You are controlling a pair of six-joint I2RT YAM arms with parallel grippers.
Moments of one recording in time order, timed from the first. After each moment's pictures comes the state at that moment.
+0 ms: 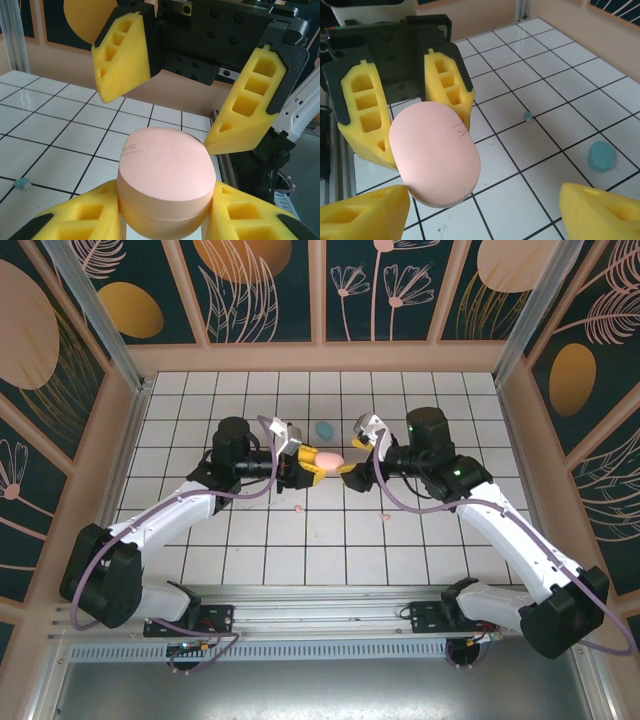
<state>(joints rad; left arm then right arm) -0.51 1.38 0.87 0.29 1.01 -0.04 0.53 1.16 1.06 -0.42 -0.58 -0.28</state>
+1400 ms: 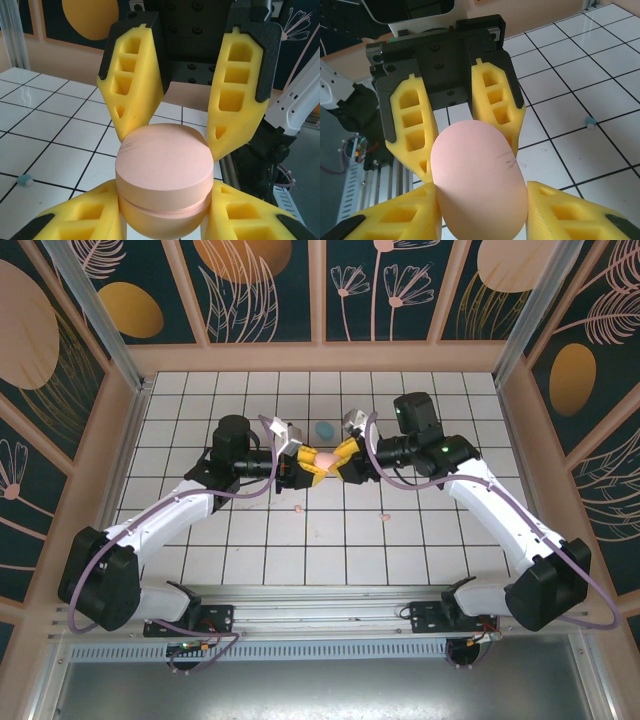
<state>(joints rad) -0.51 1.37 0.89 0.20 1.00 0.02 0.50 1.31 1.20 -0.55 -0.84 -0.31</state>
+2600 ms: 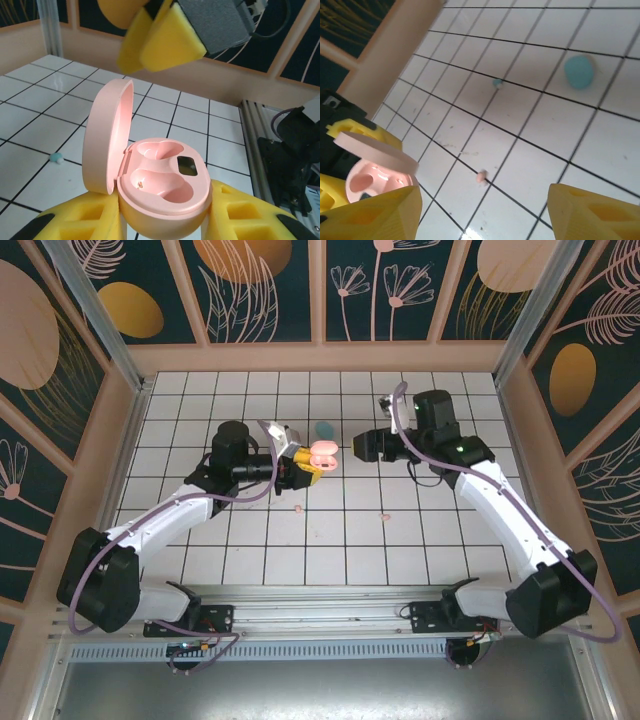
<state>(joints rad) -0.50 1.36 0.83 0.23 0.88 0.03 0.41 1.24 1.16 -0.56 -0.48 0.29</state>
